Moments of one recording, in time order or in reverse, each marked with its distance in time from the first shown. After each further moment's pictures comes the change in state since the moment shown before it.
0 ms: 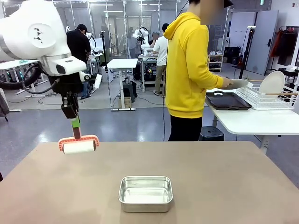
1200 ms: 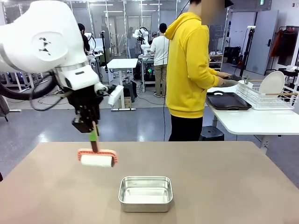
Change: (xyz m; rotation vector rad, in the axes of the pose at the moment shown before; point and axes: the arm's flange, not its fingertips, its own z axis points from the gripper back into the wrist) left arm 0.062 -0.083 -0.017 0.030 -0.048 -0.331; right arm 0.000 0.001 0.000 0.000 0.000 0.001
